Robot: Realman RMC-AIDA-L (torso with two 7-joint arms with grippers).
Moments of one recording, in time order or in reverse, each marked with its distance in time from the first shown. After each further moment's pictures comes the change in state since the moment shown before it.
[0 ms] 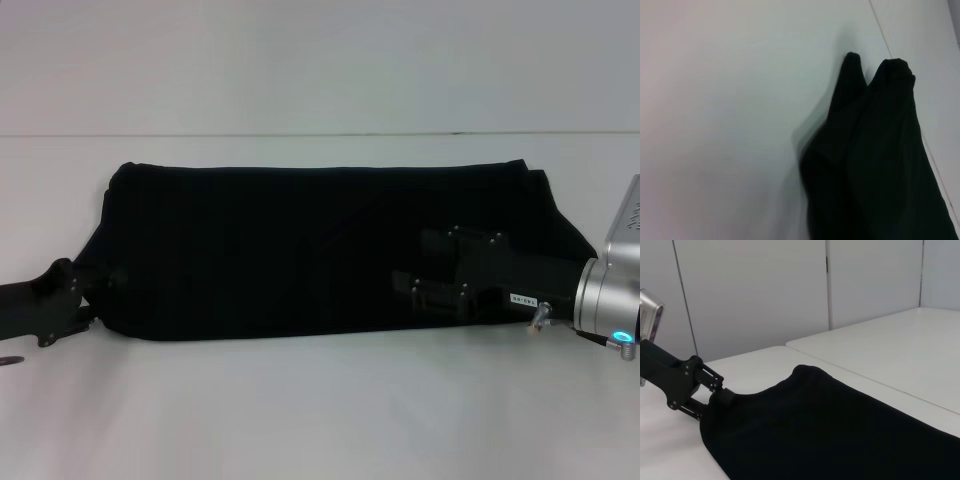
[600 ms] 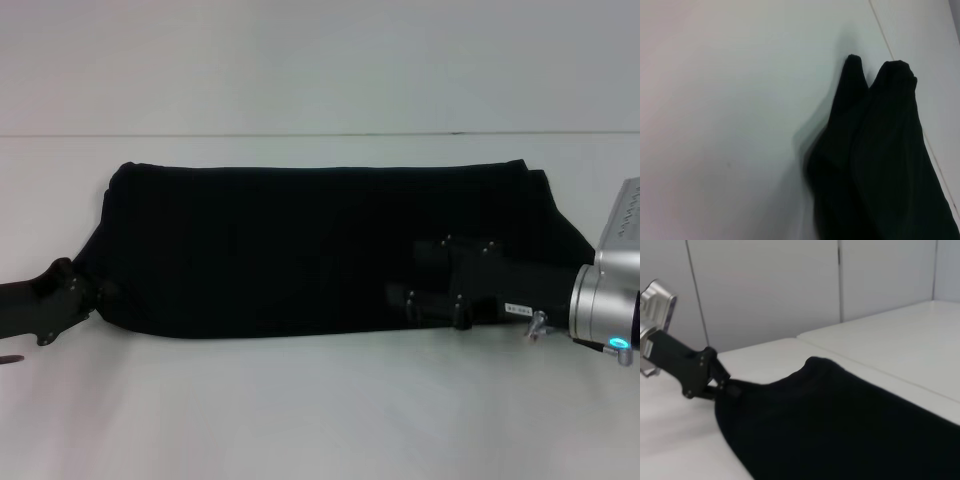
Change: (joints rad) left arm -0.002 0.000 0.007 -0.002 0.000 -0.014 0.008; right arm 0.002 -0.001 -0.033 0.000 -0.009 -0.003 0.008
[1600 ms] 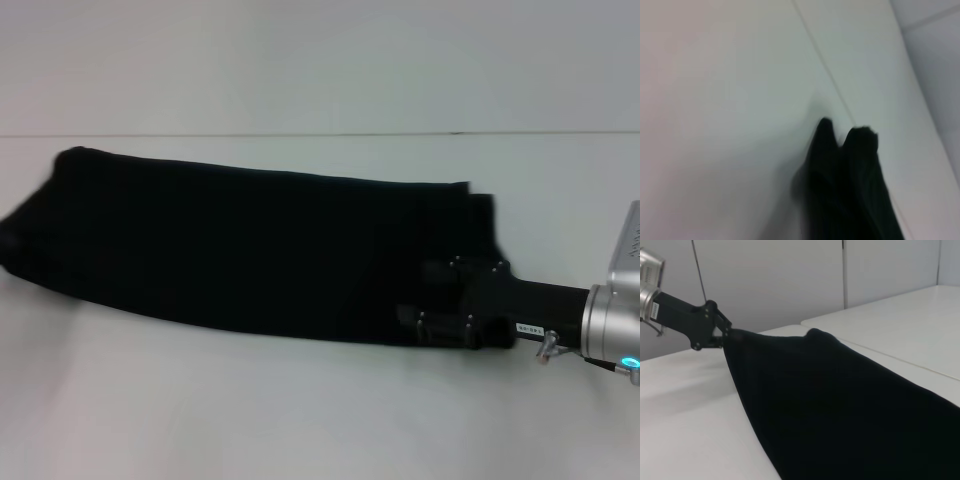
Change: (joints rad) left arm 0.037 0.055 -0.200 0.019 -0.035 -0.035 0.102; right arm -0.036 -0.009 -0.034 0.003 0.008 -0.011 0.004
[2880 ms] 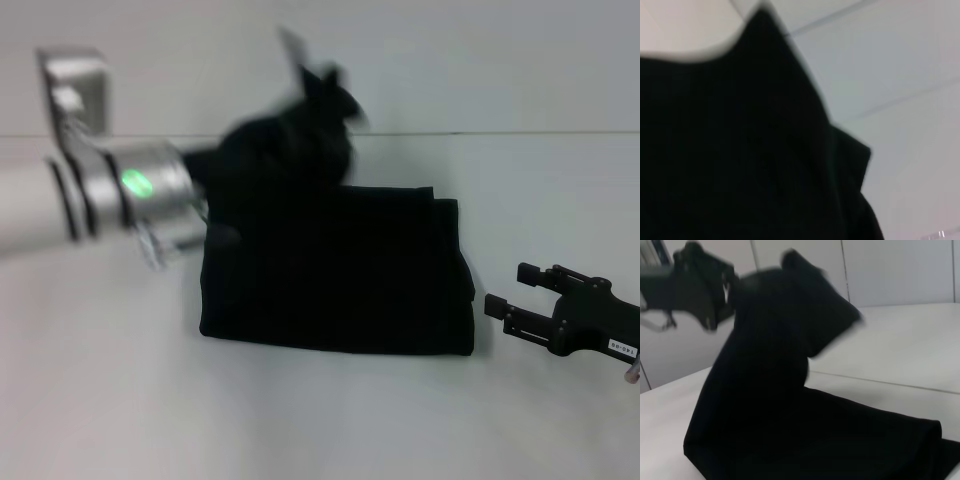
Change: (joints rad) left arm -0.347 -0.231 0.139 0.005 -0.118 0.213 0.170; right arm -0.156 -0.020 0.217 -0.024 0.000 -0.094 0.000
